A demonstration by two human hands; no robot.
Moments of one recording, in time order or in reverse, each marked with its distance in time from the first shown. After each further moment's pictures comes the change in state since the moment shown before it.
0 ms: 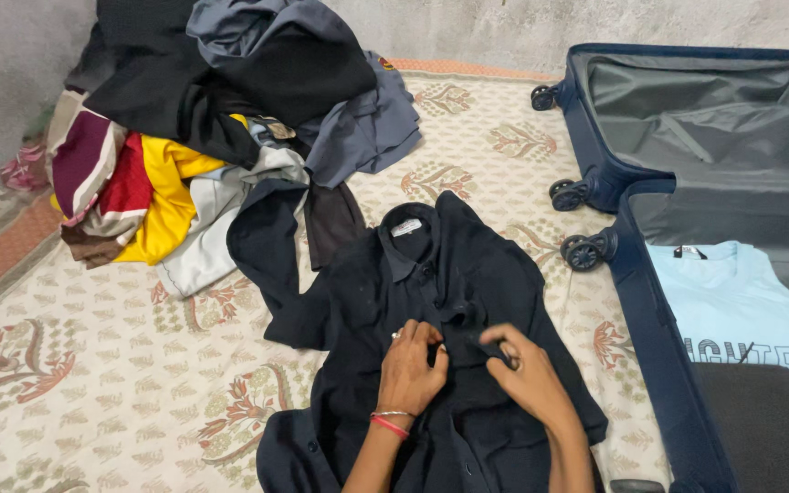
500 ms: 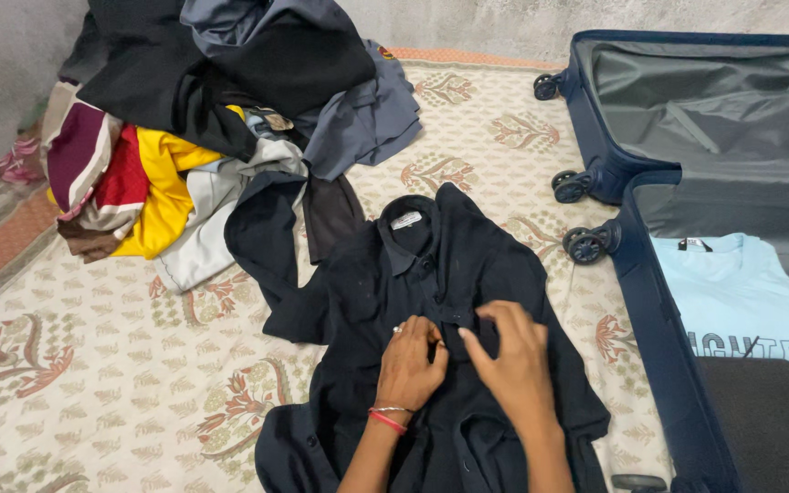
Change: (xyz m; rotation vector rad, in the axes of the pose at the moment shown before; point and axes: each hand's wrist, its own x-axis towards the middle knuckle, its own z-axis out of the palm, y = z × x) left_hand -0.002 -0.007 0.005 -0.004 -0.023 0.016; right_hand -0.015 -0.063 0.019 -0.322 0.431 -0.494
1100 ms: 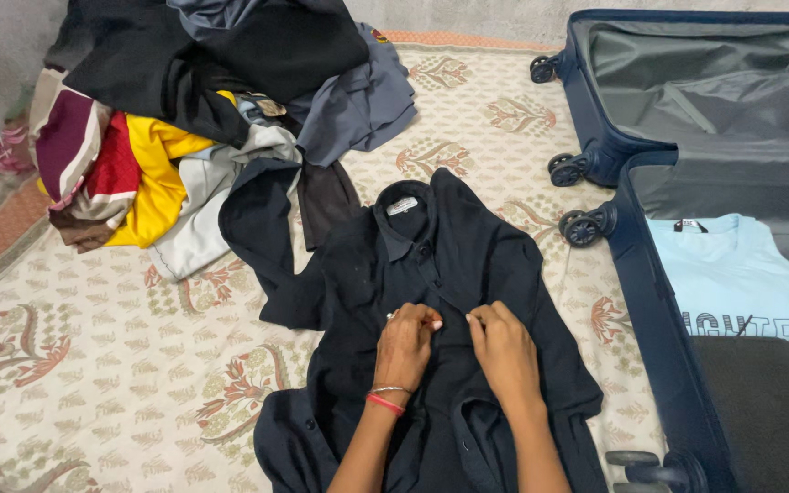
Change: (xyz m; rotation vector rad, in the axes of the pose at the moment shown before) left_hand 0.000 0.002 -0.002 -0.042 0.033 -0.065; right_hand -0.016 0.021 0.021 -0.120 -0.199 0.209
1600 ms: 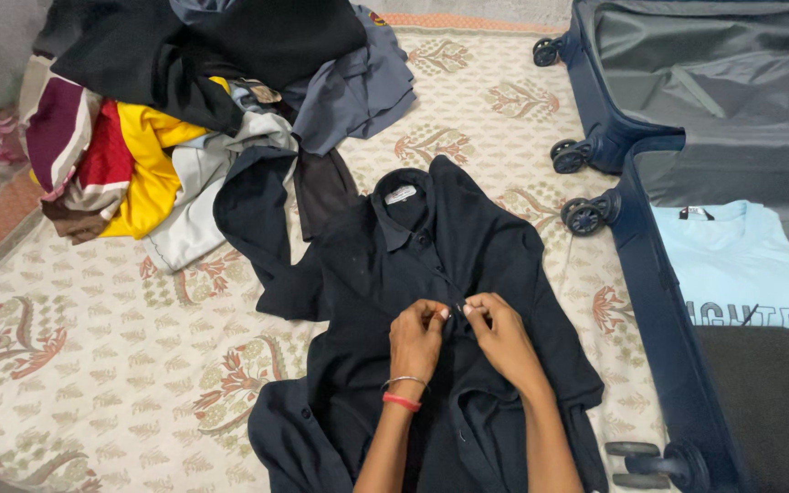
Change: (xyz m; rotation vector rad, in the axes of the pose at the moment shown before) left_hand 0.000 0.006 0.027 -0.216 -0.001 -0.412; right_hand 0.010 0.043 0.027 0.521 -0.149 0.080
